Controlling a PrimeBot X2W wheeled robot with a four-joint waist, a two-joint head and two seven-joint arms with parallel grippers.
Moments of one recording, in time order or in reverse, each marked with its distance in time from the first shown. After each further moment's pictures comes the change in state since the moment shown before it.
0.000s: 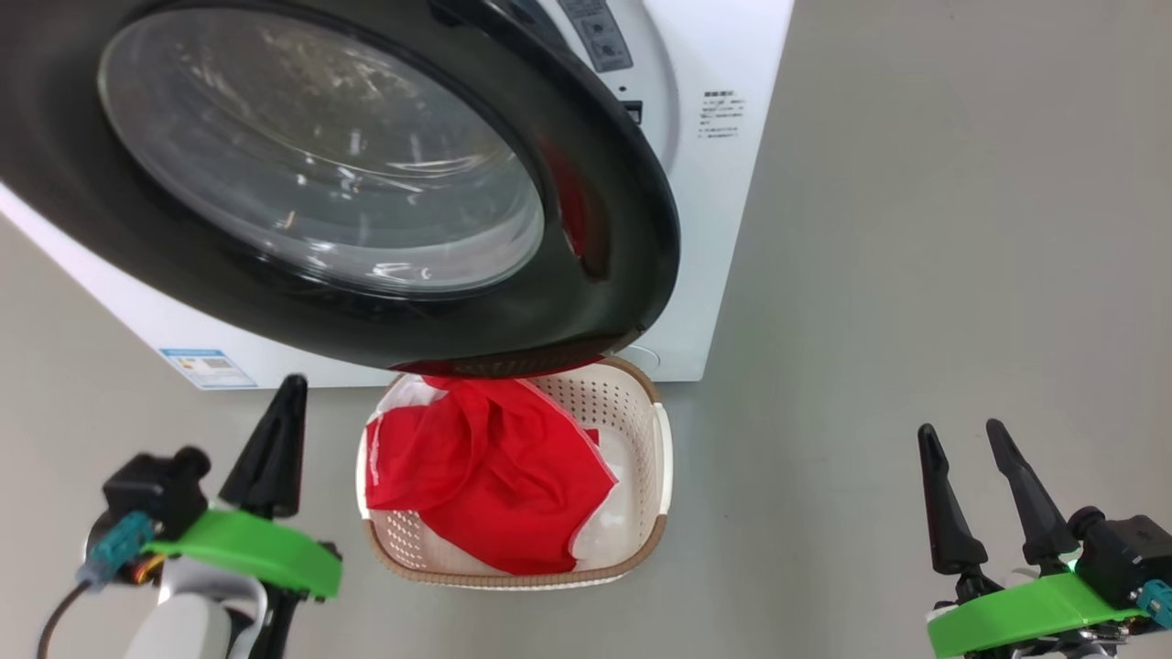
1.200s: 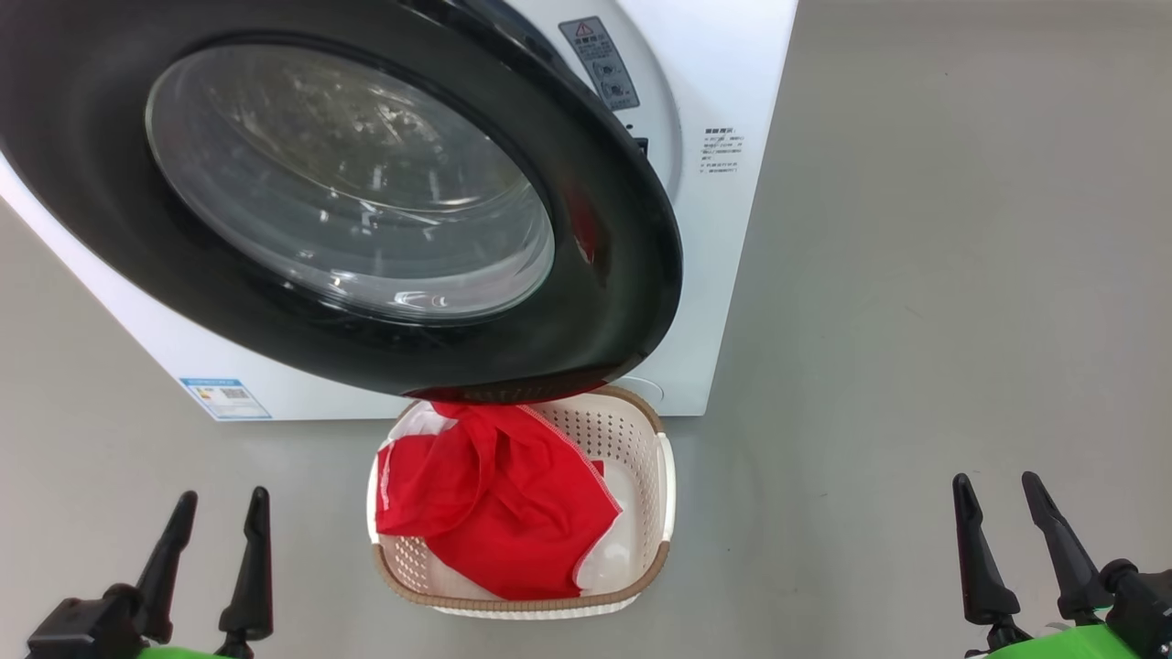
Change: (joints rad) left arm 0.317 -0.013 0.192 -0.218 0.089 0.000 0.000; right arm 0.112 0.006 -0.060 -0.033 -0.023 0.000 0.000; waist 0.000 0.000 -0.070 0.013
